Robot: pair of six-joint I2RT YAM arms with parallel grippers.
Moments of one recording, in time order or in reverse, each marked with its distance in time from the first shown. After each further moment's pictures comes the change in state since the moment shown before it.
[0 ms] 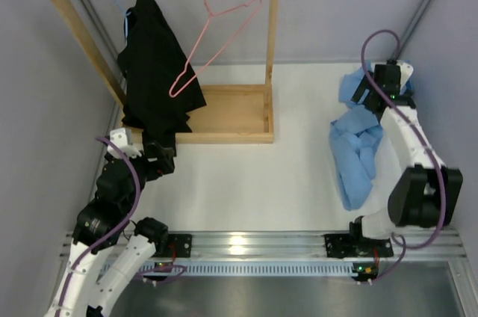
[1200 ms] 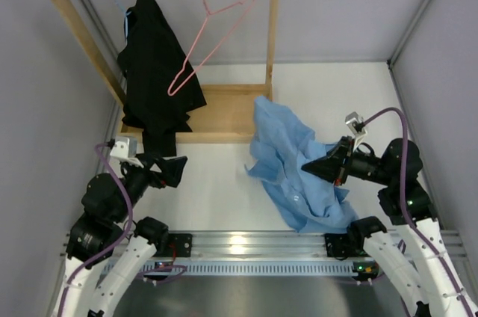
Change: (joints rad) left arm -0.007 -0.112 -0.004 0.092 0.329 0.091; right arm 0.293 -0.888 -0.469 0.171 -1.294 0.119
